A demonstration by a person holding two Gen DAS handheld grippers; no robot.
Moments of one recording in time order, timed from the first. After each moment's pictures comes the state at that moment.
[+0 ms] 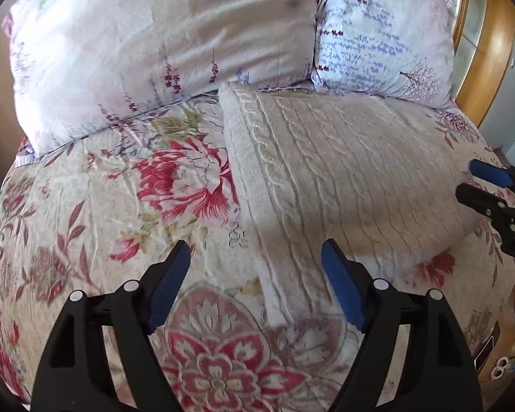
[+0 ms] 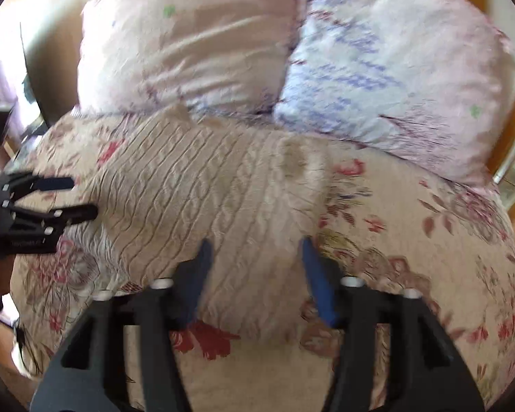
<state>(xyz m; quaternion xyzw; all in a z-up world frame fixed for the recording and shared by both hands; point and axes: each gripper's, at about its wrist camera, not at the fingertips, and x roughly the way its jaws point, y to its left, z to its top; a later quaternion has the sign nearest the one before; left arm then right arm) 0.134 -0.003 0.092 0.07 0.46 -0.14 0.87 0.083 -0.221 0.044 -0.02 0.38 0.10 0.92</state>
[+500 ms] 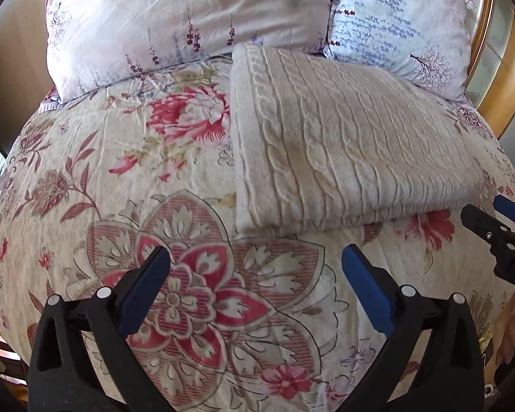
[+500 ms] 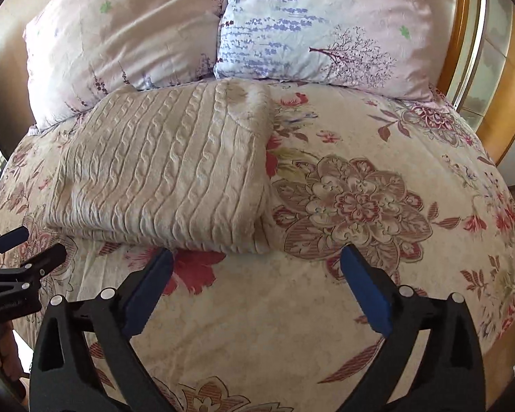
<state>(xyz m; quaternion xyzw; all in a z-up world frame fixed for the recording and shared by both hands) 0.089 -0.017 0.069 0.05 0.50 -0.08 0.86 0.046 -0.230 0.008 0.05 0.43 0.00 0.90</state>
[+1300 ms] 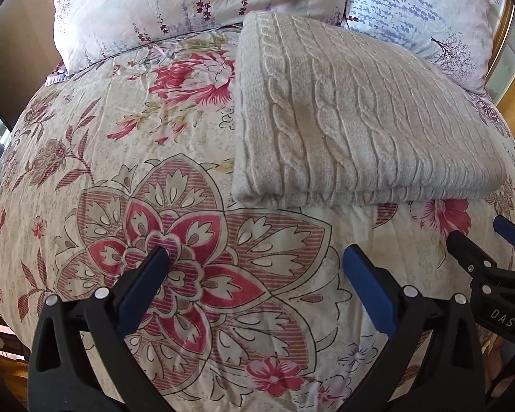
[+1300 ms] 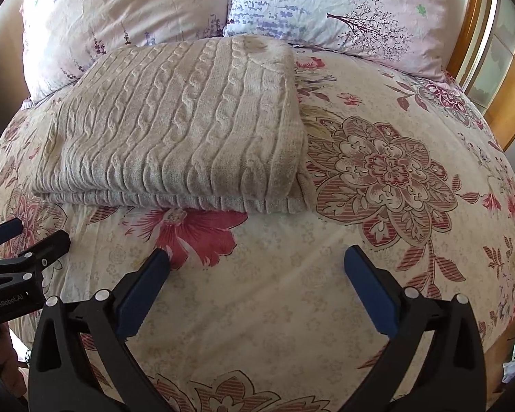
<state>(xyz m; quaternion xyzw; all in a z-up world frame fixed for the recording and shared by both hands) 0.089 -0.021 0.052 0.04 0.53 -0.04 0.84 0.050 -0.211 -0.012 0.02 0.47 0.00 0.88</state>
